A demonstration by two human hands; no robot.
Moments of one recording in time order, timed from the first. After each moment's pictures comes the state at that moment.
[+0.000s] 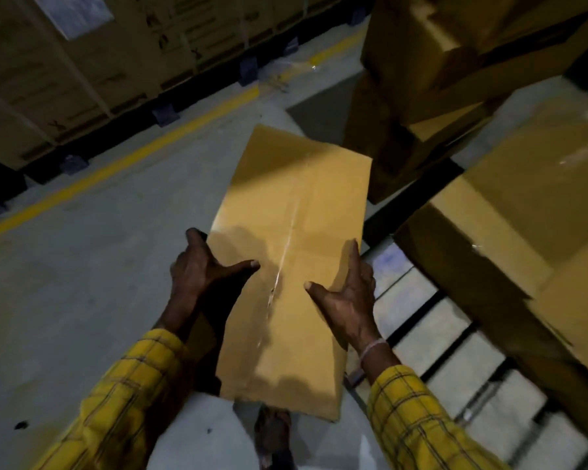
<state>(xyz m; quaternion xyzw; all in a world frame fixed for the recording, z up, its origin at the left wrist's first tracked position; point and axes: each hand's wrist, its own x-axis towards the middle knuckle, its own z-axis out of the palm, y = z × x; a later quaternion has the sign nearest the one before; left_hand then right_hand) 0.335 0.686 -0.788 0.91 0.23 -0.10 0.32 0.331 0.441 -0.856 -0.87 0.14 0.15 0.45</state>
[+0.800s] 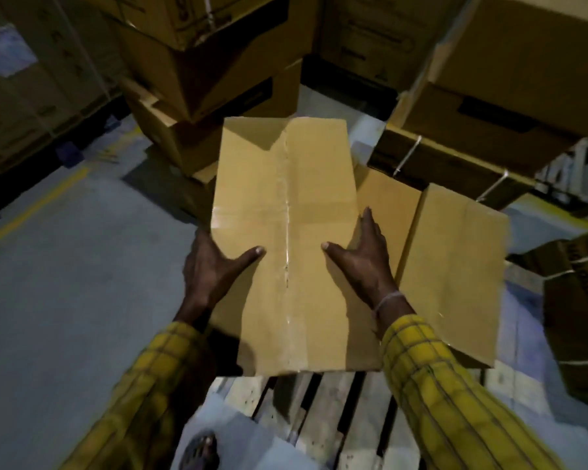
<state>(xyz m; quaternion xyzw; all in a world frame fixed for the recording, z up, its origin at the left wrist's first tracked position) 0.350 0.280 -0.678 0.90 0.05 -0.07 0.44 0.289 0.018 -0.669 -0.85 0.27 -0.03 0.46</state>
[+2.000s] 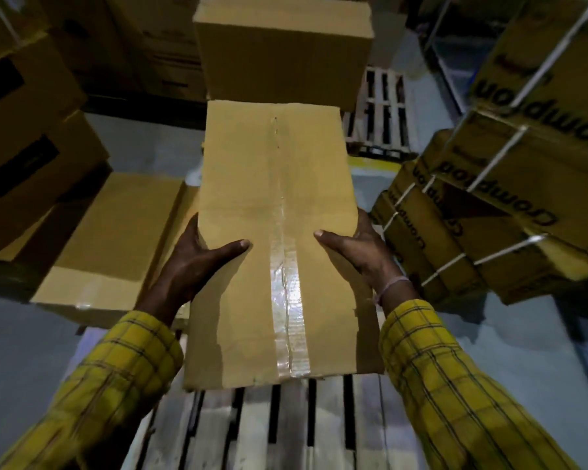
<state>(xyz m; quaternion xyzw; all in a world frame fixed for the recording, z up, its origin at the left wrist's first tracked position) 0.192 -0.113 -0.564 0.75 -0.23 -0.24 0.57 0.029 -0.372 -0.594 -0.71 0.39 -0.14 0.57</state>
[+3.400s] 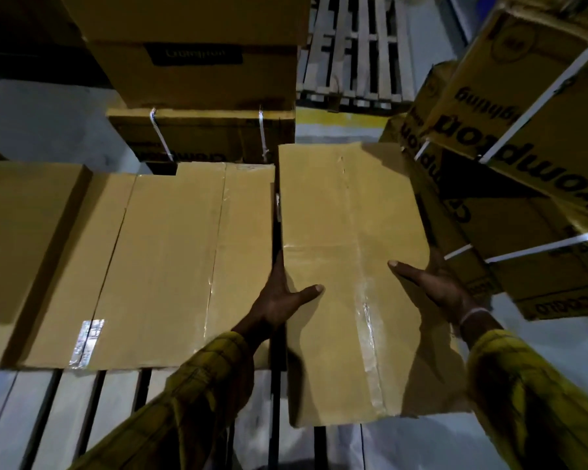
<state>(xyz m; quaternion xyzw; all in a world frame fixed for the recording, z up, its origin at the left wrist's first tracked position) 0.123 -0.409 -0.831 0.74 -0.21 -0.43 0.48 -0.077 -0.647 -0.795 -0.66 0.54 -0.05 0.52</state>
